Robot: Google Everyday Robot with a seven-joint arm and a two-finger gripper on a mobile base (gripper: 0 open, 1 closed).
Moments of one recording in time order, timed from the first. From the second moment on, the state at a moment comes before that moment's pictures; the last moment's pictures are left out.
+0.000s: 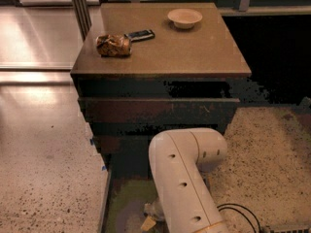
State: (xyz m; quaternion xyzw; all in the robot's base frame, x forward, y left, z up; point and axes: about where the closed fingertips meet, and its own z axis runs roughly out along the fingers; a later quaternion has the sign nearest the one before) arm 0.467 0.021 0.127 -0.48 0.85 0.16 0.12
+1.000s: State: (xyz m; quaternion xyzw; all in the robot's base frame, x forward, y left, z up) arm 0.467 0.021 0.126 -0.48 0.85 0.16 0.12
